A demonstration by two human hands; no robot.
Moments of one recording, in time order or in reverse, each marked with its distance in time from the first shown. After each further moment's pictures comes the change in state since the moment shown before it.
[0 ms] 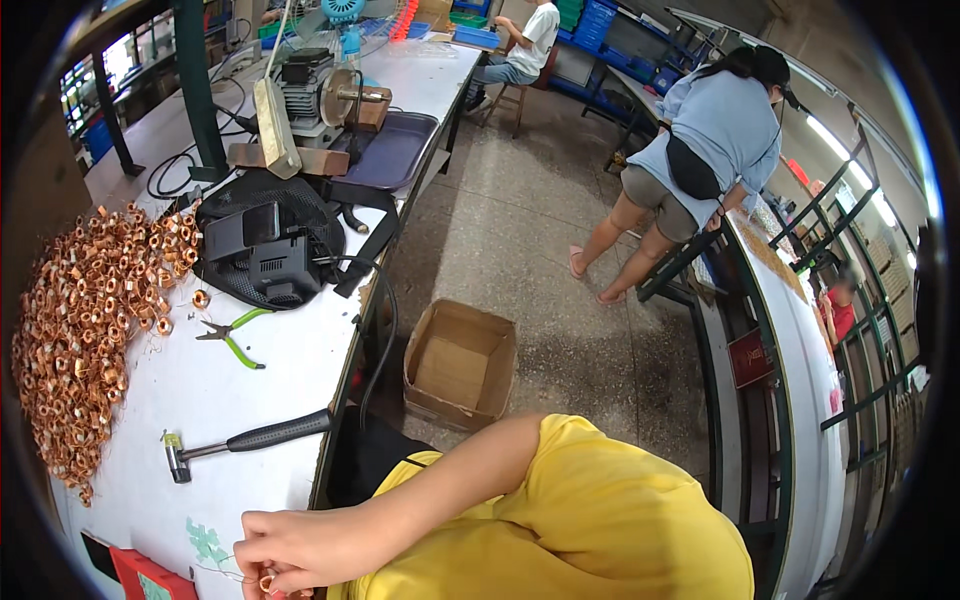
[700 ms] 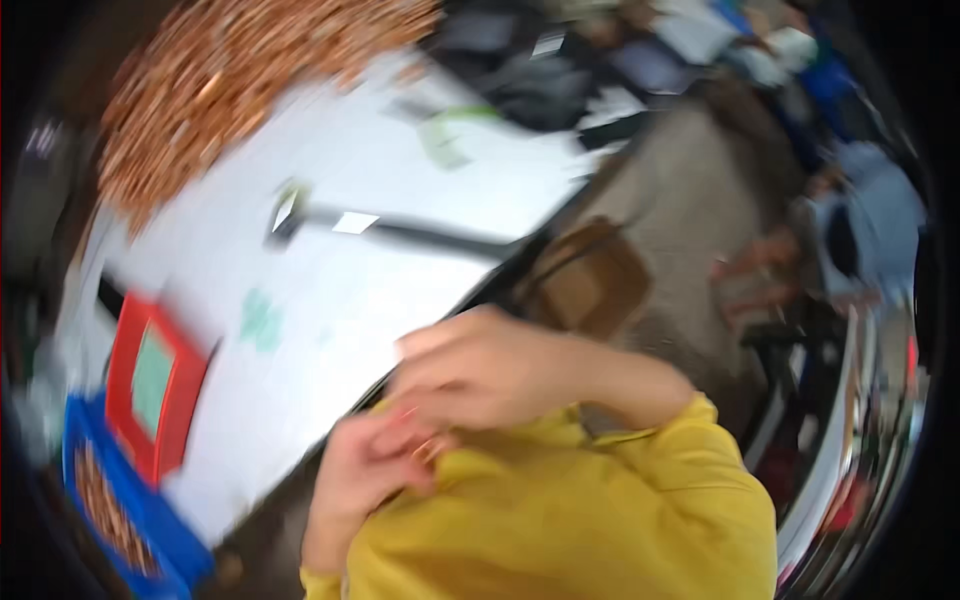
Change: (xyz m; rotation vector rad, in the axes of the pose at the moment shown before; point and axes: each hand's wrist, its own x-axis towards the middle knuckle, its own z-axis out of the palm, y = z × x) left_hand -0.002 0.018 0.042 -0.076 -0.012 -0.595; right_hand -0.009 -0.002 -0.033 -0.345 -0.133 -0.122
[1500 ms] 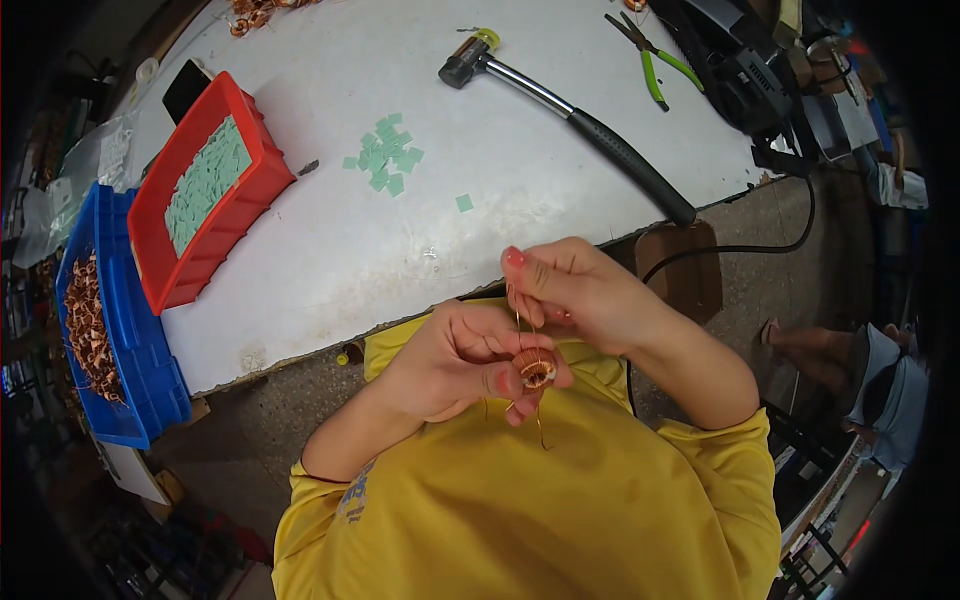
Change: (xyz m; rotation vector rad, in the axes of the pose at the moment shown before) left_hand 0.002 -0.036 -0.034 -0.446 -0.336 0.167; right_hand 0.025 0.018 0.046 0.770 -0.105 0.726
